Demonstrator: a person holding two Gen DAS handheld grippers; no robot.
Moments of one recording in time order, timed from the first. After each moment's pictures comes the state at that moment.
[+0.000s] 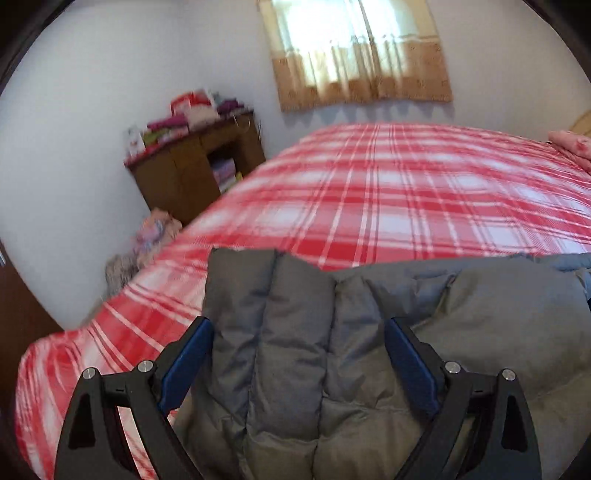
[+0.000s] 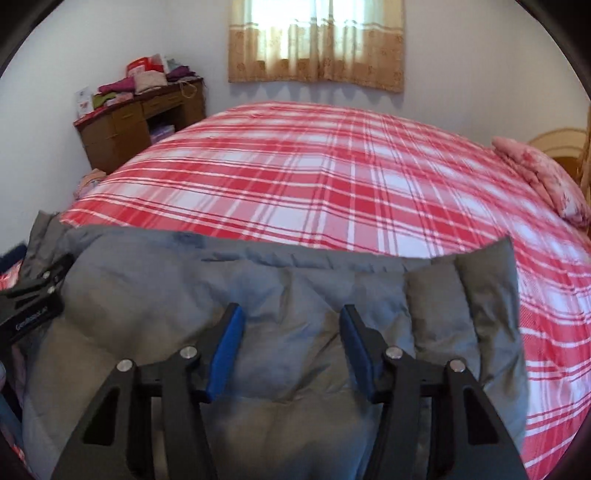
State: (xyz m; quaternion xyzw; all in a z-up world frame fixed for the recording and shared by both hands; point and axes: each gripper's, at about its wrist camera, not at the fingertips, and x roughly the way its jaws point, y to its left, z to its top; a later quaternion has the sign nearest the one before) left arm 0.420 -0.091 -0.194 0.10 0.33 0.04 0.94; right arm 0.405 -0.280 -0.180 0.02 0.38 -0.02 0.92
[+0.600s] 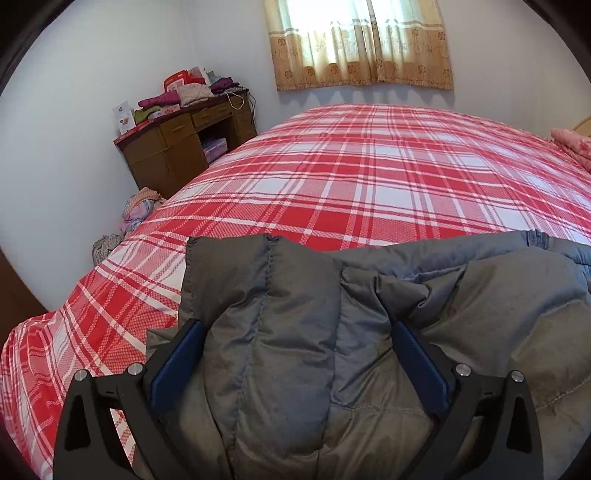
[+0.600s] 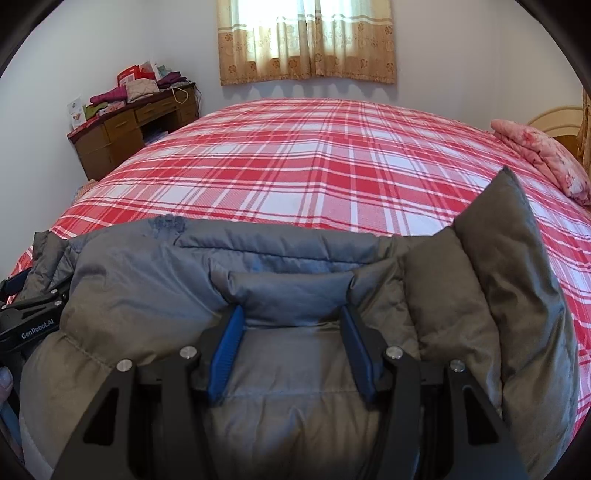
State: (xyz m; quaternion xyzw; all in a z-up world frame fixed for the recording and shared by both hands) left arm 0.441 -0.092 -0.225 0.08 0.36 0.03 0.93; right arm 0.415 -0.284 -0.205 0.05 0.38 -0.02 0.92
